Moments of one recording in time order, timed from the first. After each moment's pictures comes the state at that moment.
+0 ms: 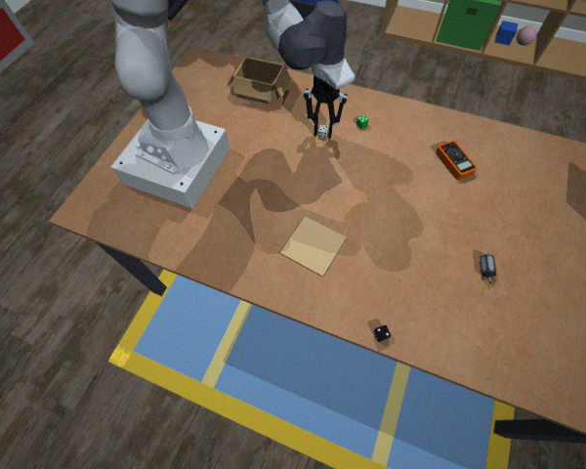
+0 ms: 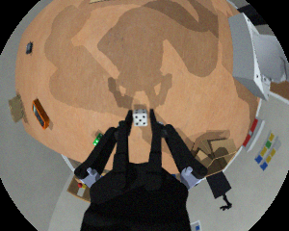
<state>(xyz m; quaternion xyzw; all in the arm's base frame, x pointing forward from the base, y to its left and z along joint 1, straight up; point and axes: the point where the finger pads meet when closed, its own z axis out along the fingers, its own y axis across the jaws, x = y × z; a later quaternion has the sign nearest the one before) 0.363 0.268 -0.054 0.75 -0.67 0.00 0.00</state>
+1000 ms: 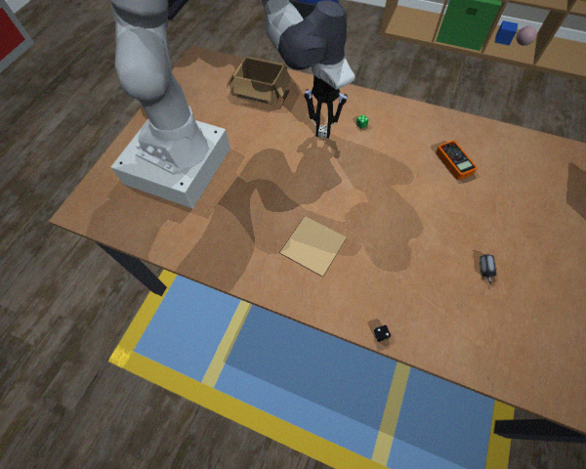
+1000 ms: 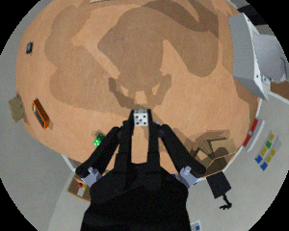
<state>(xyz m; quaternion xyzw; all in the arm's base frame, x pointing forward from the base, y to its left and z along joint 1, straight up) 0.363 0.268 -0.054 0.75 -0.67 0.00 0.00</state>
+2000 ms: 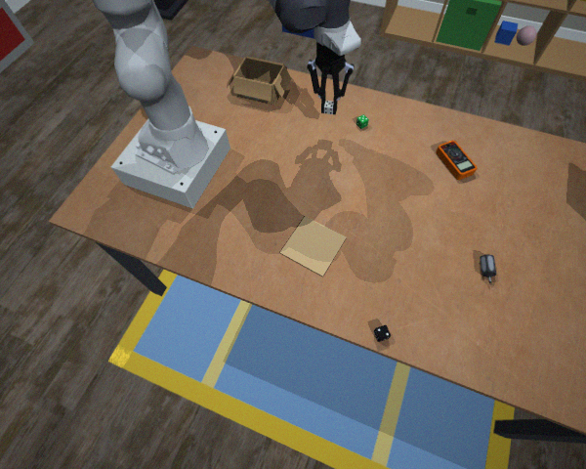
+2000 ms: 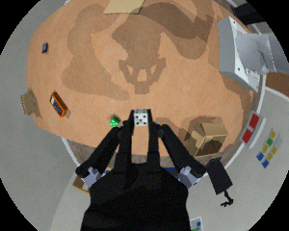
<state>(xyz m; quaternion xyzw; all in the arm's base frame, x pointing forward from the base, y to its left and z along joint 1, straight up) 0.374 0.277 0.046 0.74 -0.67 0.01 -0.02</state>
